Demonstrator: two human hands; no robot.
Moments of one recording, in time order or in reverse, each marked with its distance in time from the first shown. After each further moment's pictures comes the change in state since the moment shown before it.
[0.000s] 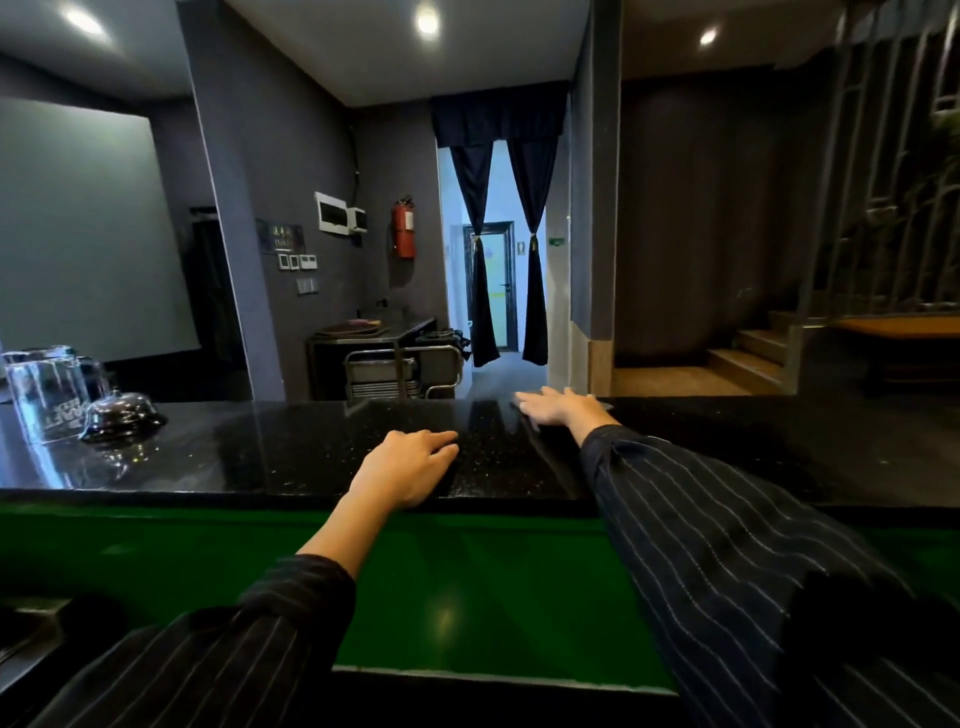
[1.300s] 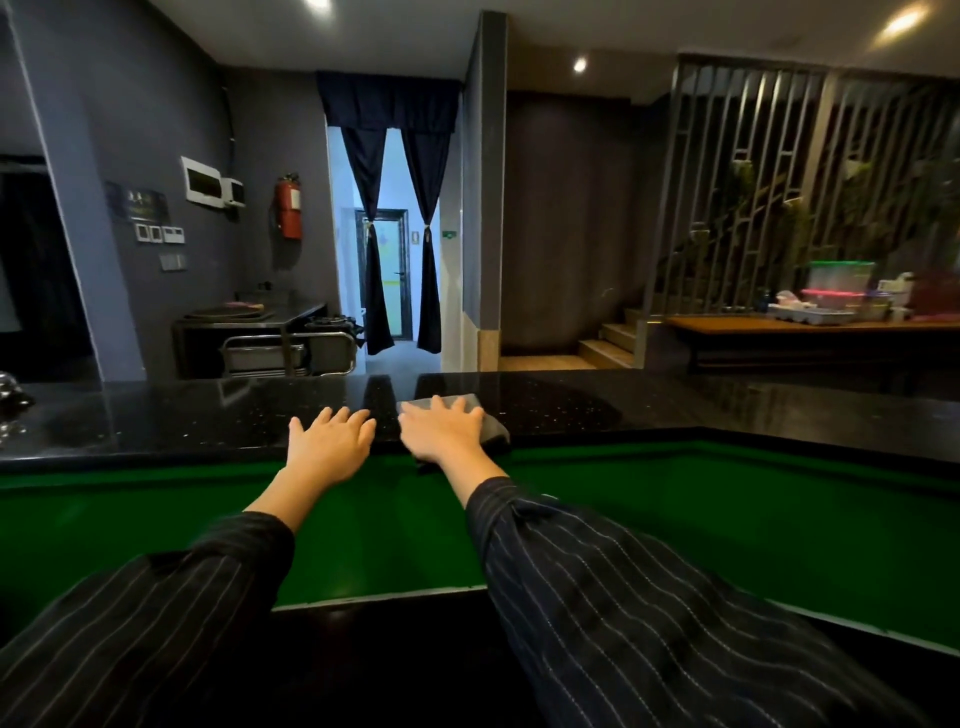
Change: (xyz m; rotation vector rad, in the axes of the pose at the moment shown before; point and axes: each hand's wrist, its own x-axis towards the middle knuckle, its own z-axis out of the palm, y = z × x) left_hand -0.052 0.037 0.008 0.205 -0.007 0.052; right_hand -0.181 -0.044 0.039 -0.025 0.215 0.080
